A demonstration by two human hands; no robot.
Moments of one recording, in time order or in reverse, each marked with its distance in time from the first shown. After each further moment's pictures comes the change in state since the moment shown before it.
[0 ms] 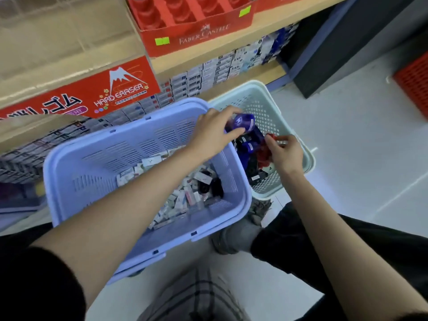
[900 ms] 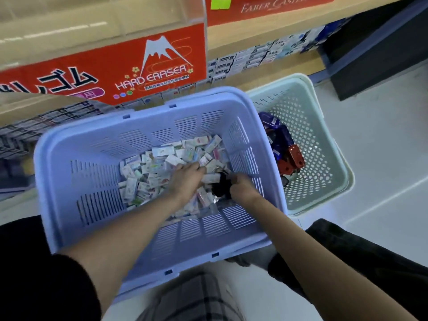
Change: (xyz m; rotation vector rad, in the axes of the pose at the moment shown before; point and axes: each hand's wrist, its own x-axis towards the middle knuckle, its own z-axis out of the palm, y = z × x) left_hand -0.090 -0.166 0.075 0.430 -0.262 -0.144; right_hand -0.052 0.021 0.126 -0.473 -0.686 0.173
